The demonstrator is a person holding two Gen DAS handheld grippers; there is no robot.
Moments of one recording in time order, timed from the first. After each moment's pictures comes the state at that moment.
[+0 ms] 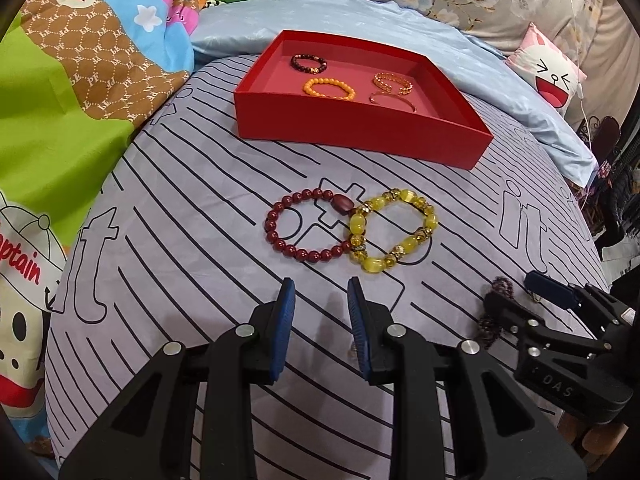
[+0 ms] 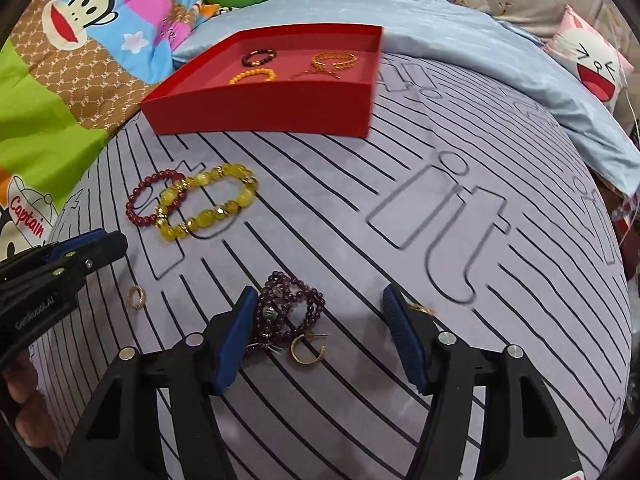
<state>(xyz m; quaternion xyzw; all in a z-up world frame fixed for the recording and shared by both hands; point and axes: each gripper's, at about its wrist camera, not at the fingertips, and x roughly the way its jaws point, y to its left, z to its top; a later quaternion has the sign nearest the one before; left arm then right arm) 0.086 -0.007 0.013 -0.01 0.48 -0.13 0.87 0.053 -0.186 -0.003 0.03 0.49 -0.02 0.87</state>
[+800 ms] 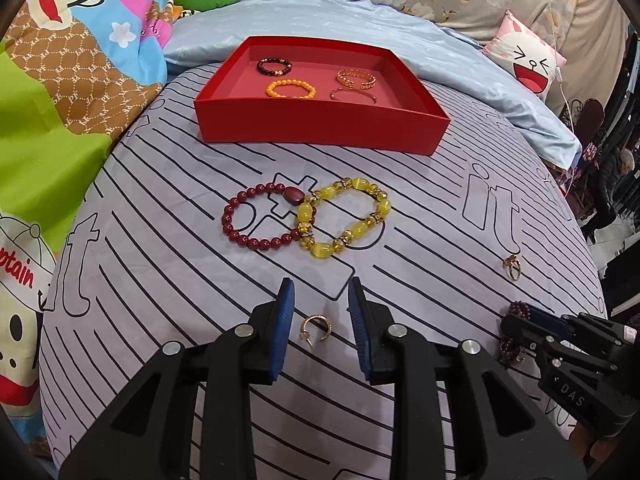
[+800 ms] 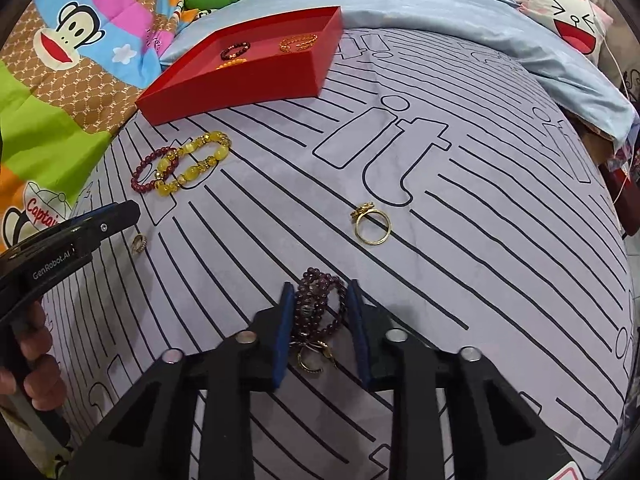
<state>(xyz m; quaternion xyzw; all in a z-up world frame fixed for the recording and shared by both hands) 0.068 -0.030 0.021 0.01 0.47 -0.16 0.87 0.004 -0.213 0.000 0.09 0.51 -0.01 0.86</state>
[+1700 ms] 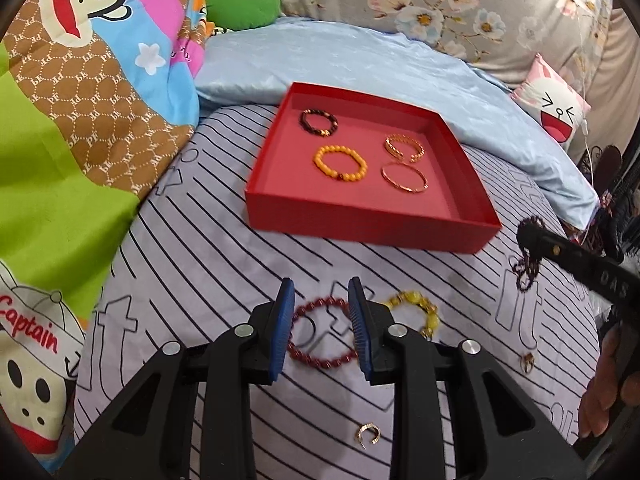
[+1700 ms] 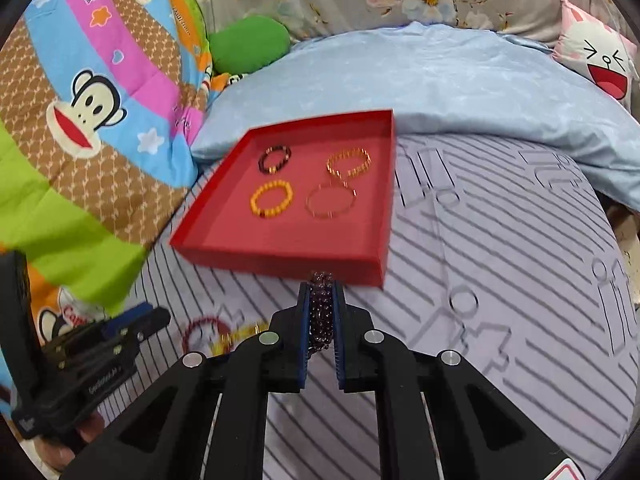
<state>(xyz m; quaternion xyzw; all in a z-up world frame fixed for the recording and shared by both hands) 0.142 0.000 0.053 -0.03 0.44 -0.12 0.89 0.144 -0.204 0.073 0.12 0.42 0.04 0.90</state>
